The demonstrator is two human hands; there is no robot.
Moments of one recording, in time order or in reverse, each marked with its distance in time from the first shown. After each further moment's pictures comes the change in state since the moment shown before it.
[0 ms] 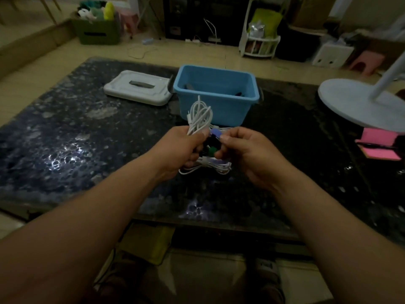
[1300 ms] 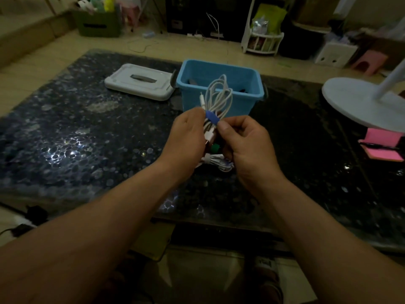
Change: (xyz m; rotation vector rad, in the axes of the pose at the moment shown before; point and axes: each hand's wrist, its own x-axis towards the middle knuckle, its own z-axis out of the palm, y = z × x) left_hand -0.022 0.015 0.029 -0.056 0.284 0.266; right_hand -0.003 0.010 0.032 -0.036 0.214 -0.280
